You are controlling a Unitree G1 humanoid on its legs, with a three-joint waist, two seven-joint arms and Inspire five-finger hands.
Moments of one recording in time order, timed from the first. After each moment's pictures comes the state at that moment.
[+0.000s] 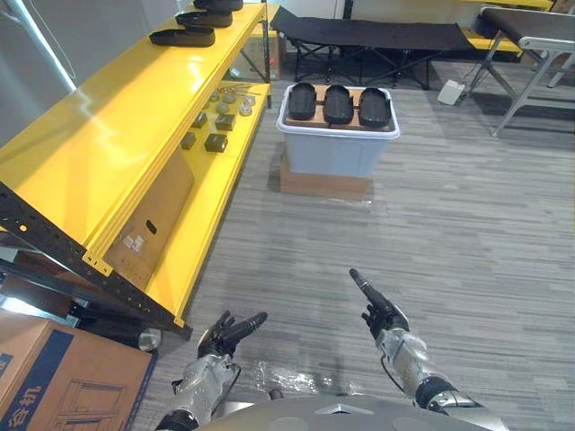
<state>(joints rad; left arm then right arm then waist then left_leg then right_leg) 0.08 0.11 -0.10 0.82 -0.61 -0.09 -0.01 -0.13 -0.12 -0.03 1.05 0.50 -0.12 0.11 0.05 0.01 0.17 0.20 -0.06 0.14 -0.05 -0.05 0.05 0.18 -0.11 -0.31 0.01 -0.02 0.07</state>
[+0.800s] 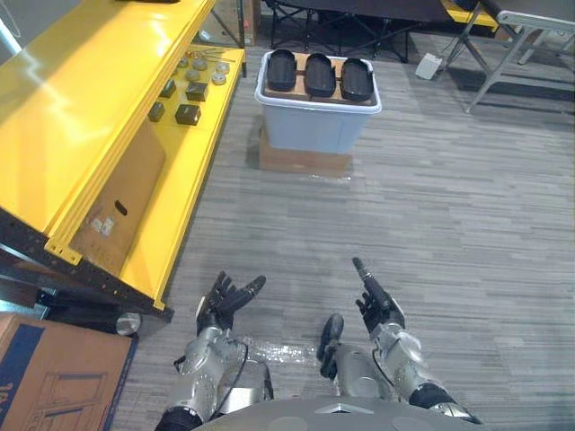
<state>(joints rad) 0.15 0.10 -0.10 0.54 -0.63 -0.11 0.08 -0.04 -0.08 0.00 0.89 0.59 -0.14 0.09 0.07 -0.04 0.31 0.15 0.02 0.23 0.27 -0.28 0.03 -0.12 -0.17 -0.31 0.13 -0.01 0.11</state>
